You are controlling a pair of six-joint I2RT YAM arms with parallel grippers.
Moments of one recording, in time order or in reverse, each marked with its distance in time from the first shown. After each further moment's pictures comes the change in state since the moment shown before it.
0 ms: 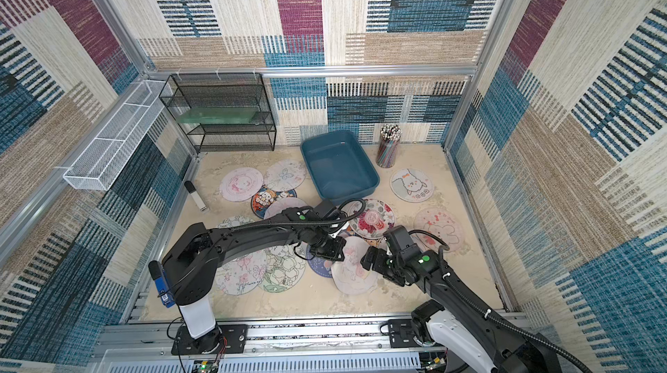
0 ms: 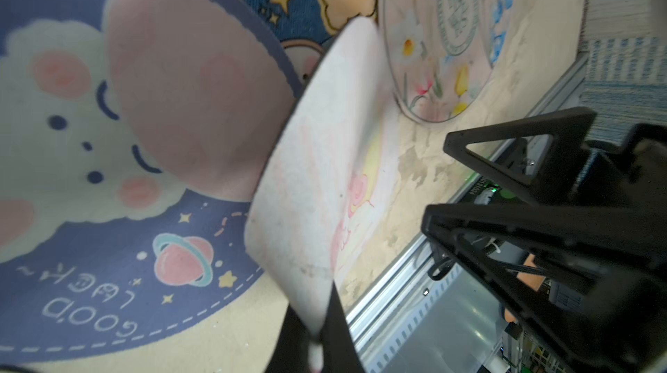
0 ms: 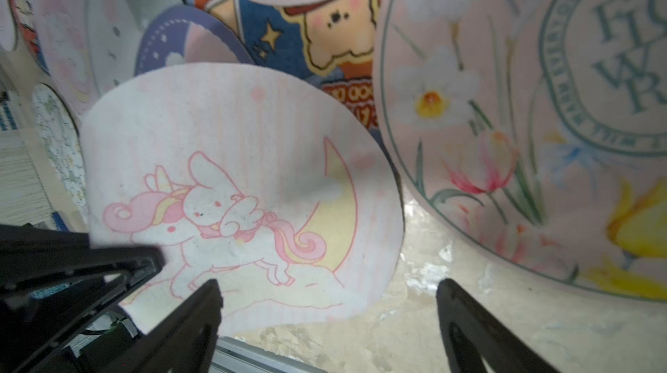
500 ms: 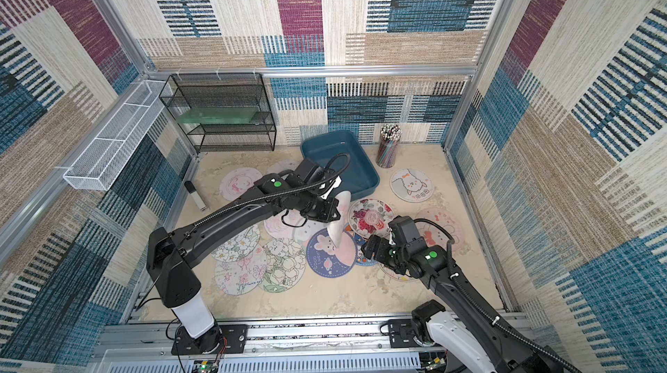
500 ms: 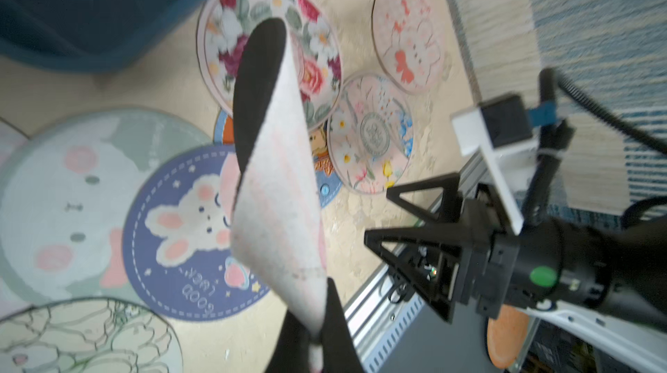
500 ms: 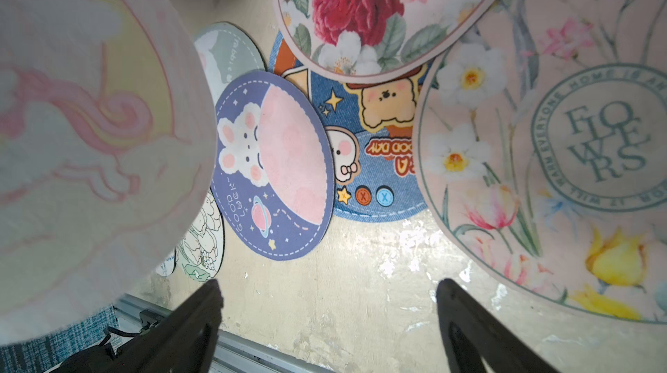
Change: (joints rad) left arm 0.129 -0.029 0.384 -0.225 -0.076 0.106; right arm -0.043 -0.035 0.080 -0.016 0.000 -0.041
